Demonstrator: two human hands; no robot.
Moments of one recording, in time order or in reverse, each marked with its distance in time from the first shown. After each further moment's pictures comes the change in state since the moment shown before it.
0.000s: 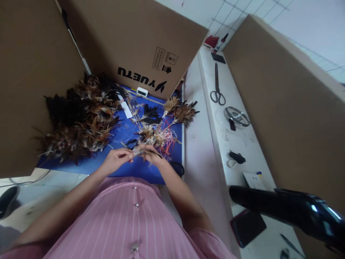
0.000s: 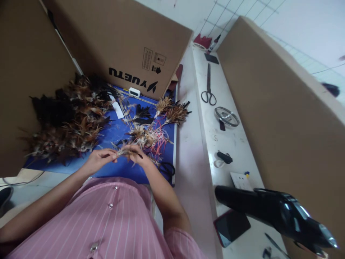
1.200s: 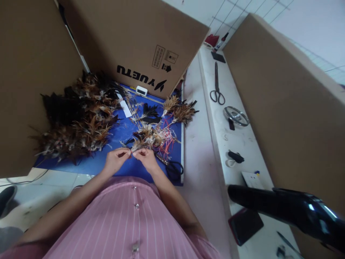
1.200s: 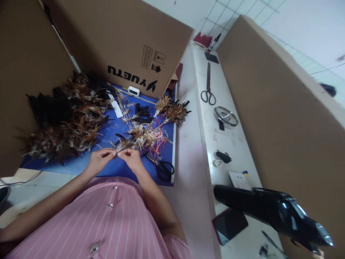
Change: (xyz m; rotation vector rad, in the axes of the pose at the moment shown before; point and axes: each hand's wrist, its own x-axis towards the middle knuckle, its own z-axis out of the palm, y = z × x) left_hand 0.000 -0.022 0.014 0.106 0.262 -0.025; right_hand -0.020 0.014 0.030 0.408 0.134 0.087
